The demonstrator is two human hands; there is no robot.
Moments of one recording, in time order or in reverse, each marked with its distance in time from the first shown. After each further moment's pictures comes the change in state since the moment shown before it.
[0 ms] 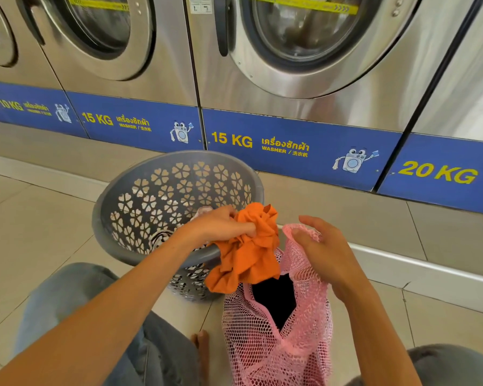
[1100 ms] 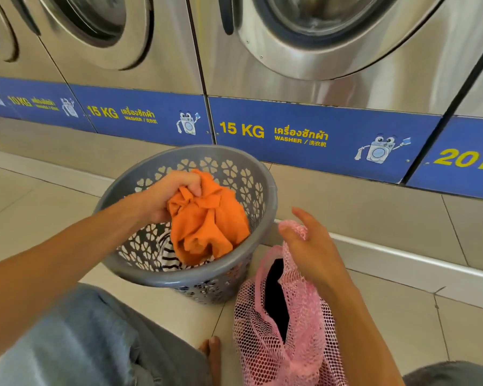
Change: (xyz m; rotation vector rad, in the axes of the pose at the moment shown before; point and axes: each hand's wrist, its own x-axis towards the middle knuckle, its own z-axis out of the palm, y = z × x) left_hand 0.026 -0.035 -0.096 -0.757 -0.215 0.152; right_hand 0.040 -0.007 0.049 0.069 -0.097 0.056
